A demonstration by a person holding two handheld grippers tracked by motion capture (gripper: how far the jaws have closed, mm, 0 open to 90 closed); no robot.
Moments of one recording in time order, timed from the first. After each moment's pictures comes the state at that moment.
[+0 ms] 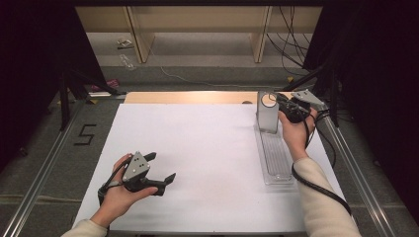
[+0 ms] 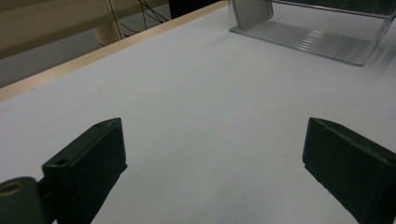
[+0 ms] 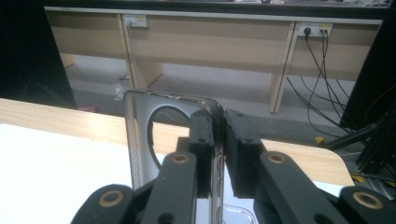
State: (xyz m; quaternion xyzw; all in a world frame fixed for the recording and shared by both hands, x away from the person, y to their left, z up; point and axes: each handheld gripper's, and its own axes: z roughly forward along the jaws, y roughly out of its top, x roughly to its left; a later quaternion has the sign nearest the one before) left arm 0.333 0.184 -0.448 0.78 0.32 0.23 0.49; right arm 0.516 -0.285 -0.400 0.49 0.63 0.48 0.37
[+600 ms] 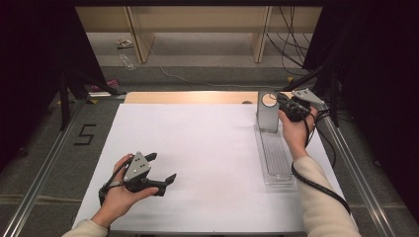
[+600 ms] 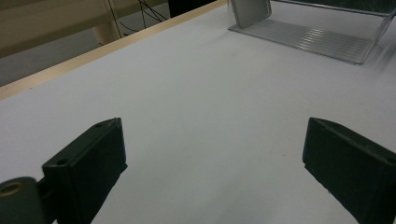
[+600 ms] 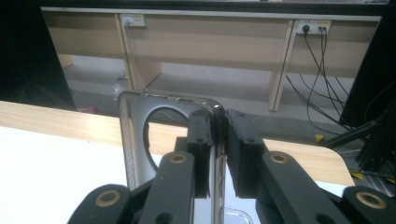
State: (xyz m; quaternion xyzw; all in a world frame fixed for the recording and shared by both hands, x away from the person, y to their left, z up) left arm 0.333 0.183 -0.448 0.78 0.32 0.23 0.49; right arm 0.521 -0.287 -0.401 0.50 0.63 0.47 0.37
